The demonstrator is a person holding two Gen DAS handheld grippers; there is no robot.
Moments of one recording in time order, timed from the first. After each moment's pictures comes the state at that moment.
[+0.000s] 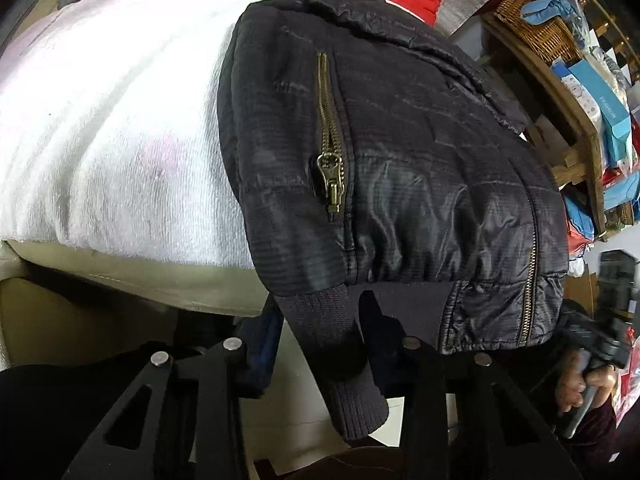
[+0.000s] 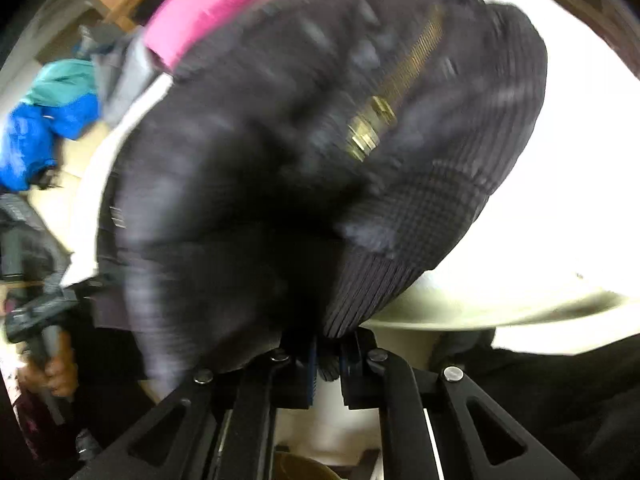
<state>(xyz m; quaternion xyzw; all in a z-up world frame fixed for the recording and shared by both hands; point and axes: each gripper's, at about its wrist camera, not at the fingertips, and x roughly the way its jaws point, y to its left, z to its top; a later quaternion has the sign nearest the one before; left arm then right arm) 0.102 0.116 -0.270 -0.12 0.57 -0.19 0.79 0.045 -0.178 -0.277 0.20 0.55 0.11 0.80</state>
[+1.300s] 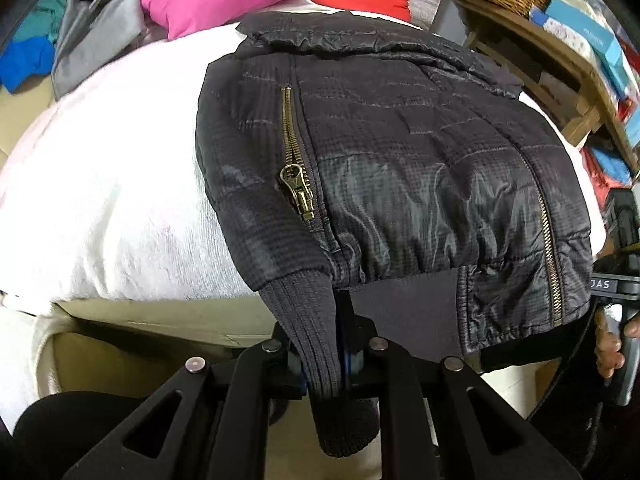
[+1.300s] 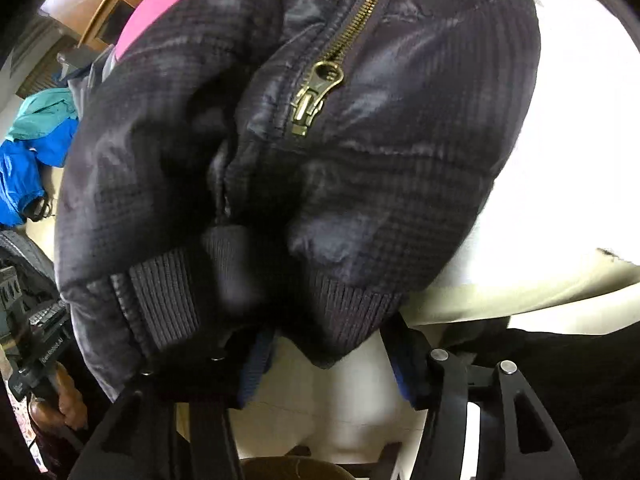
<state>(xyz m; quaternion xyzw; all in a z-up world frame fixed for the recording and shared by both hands) 0.085 0.079 -0.251 0.03 0.51 -0.15 0.85 0.043 -0.194 -0.338 0.24 0.59 0.07 0.77</state>
